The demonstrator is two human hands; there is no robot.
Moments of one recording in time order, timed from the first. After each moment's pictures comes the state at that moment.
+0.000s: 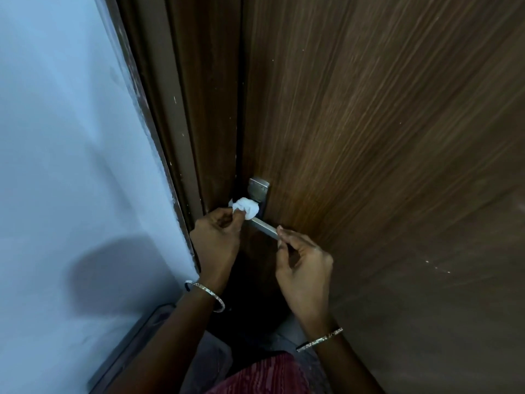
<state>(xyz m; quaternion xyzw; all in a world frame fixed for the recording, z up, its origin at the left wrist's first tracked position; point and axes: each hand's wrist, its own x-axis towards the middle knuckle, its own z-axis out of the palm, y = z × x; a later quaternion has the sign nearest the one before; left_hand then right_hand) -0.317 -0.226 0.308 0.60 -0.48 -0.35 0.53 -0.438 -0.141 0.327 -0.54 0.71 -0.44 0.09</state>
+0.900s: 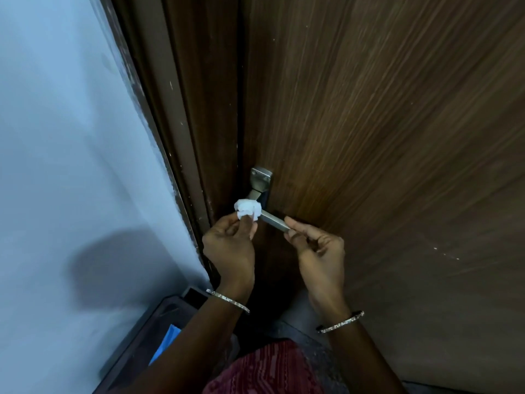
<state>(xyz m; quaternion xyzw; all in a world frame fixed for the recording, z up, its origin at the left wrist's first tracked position) -0.343 -0.199 0.309 0.56 -0.23 -0.51 0.61 -0.453 -0.147 0.311 -0.36 0.64 -0.58 0.35</state>
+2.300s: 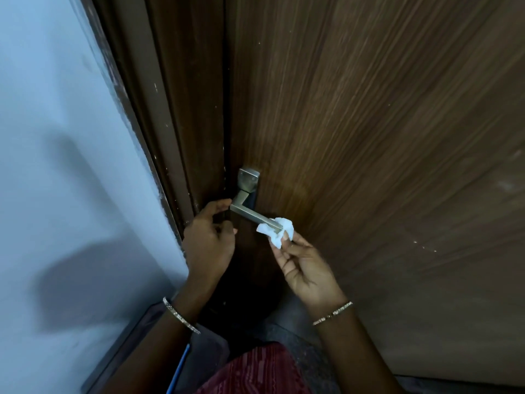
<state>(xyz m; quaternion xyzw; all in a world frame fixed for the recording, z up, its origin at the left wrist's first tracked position) -0.302 -0.209 0.312 0.59 -0.60 -0.33 0.41 -0.462 -0.151 0.302 0.01 0.38 -0.66 0.65</state>
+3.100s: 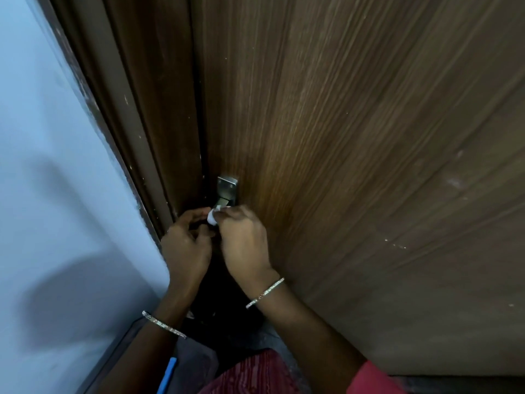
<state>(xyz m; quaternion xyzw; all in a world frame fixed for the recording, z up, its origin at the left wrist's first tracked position) -0.306 -0.213 0.308 0.58 -0.57 -0.33 0.48 -0.405 -0.191 0.340 -0.71 0.66 -0.24 -0.02</state>
